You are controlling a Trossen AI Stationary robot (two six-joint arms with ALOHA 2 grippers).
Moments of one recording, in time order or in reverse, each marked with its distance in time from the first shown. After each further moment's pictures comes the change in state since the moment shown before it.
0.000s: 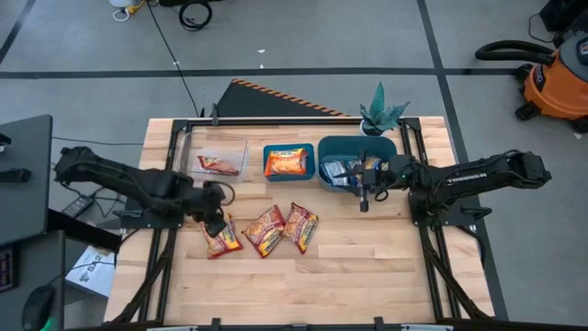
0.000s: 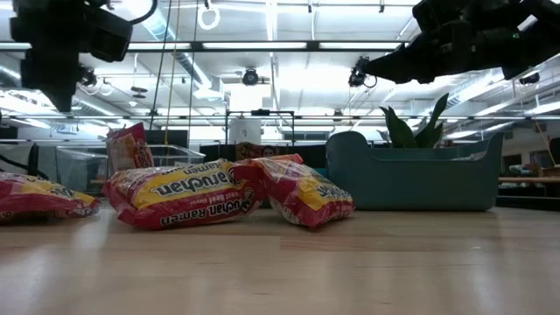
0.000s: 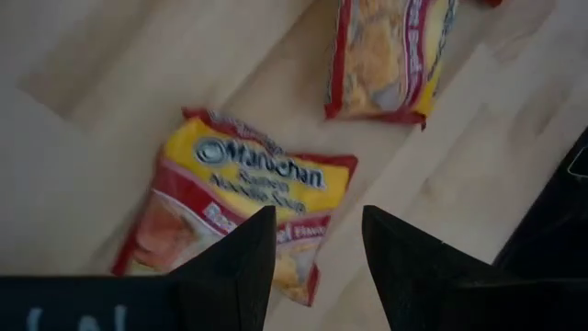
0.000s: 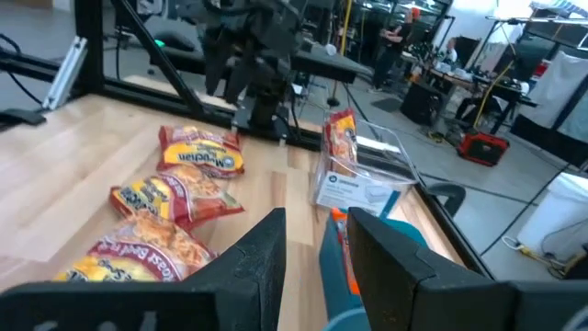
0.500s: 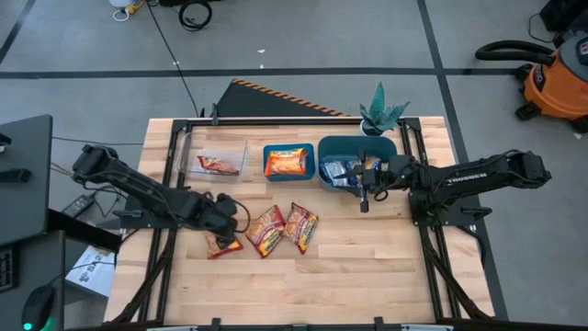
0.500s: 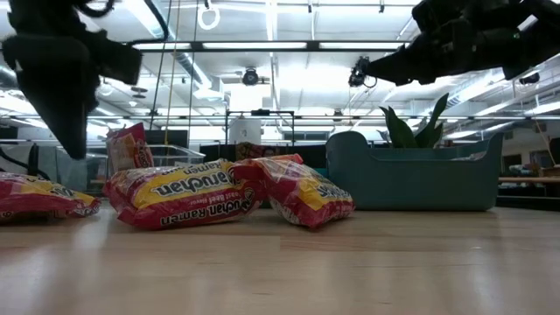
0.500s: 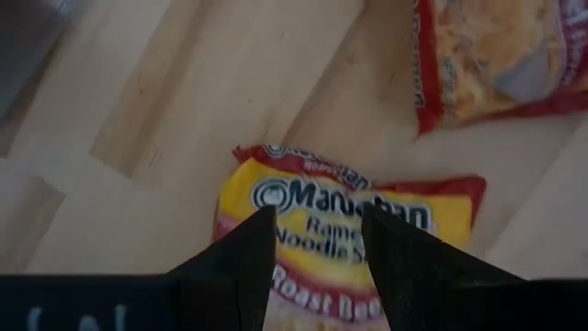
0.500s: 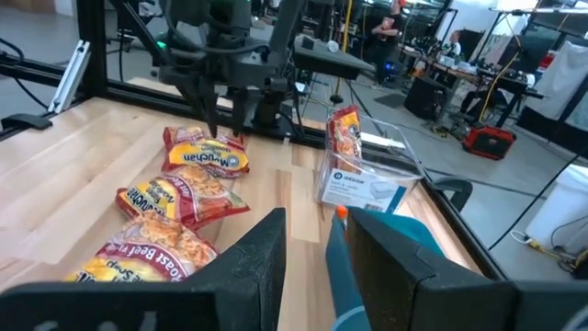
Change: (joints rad) left arm -0.145 0.299 0.001 0.038 -0.255 0.094; right arm 0.005 0.000 0.000 -0.008 0.002 0.027
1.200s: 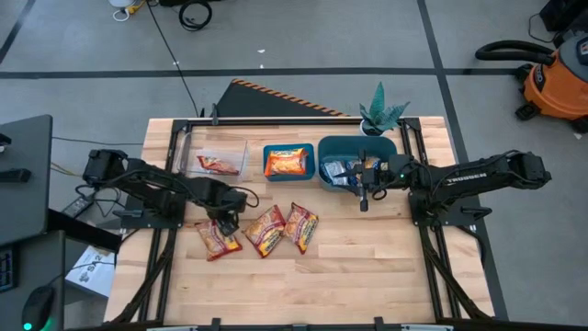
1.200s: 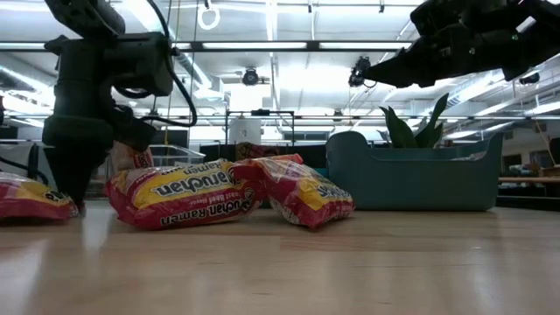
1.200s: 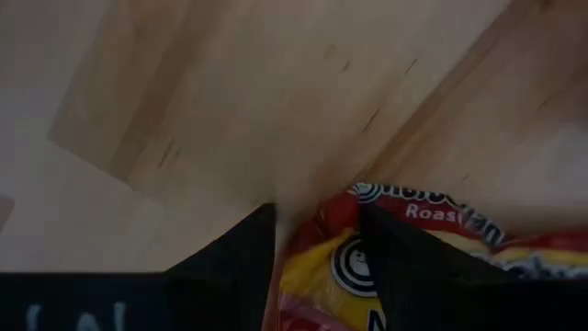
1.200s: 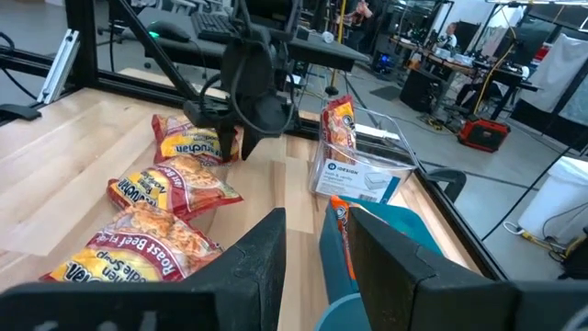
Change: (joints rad) left arm 0.317 0.131 -0.156 0.163 0.247 0.233; right arm -0.015 0.000 0.000 -0.018 0.004 -0.006
